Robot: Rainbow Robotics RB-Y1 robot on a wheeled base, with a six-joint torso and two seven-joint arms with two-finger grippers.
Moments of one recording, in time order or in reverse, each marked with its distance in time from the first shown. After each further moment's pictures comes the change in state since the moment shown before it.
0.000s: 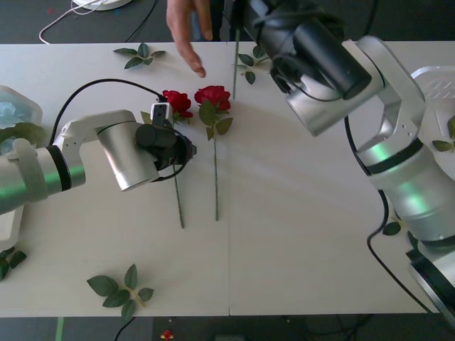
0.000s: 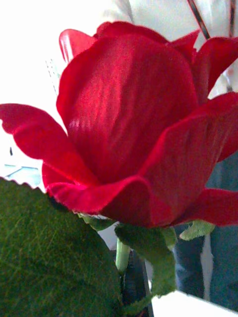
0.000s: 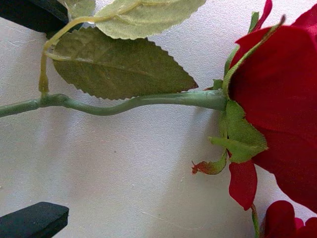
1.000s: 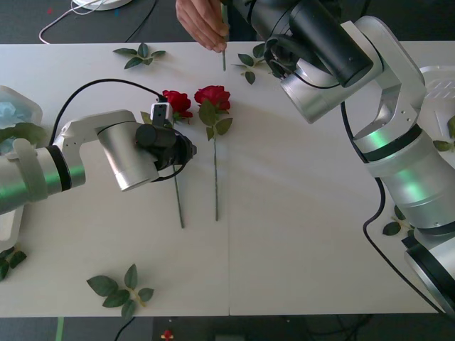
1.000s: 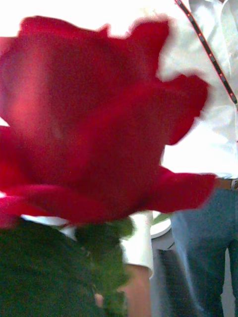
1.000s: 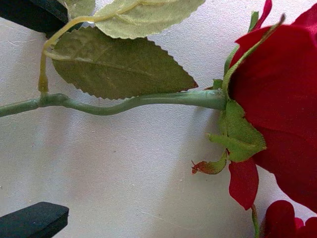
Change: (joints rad) right arm -0.049 0.004 0.000 0.000 -0.004 -0.069 0.000; left arm 0.000 0.000 0.000 0.000 0.000 0.000 0.000
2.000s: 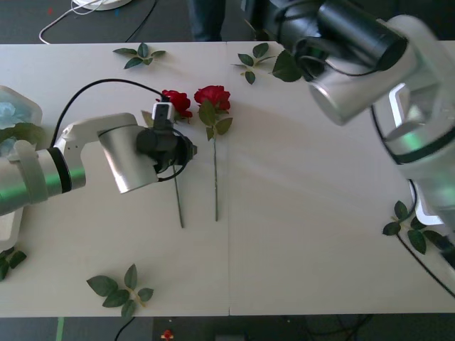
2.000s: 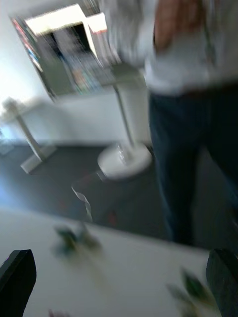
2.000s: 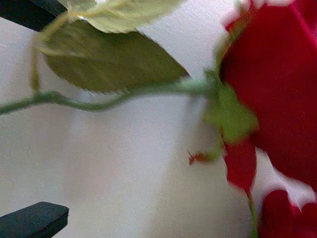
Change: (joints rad) right arm 0.045 -0.147 0.005 -0.120 -0.223 0.374 0.001; left arm 0.000 0.001 -0.028 0.000 -0.072 -0.050 0.000
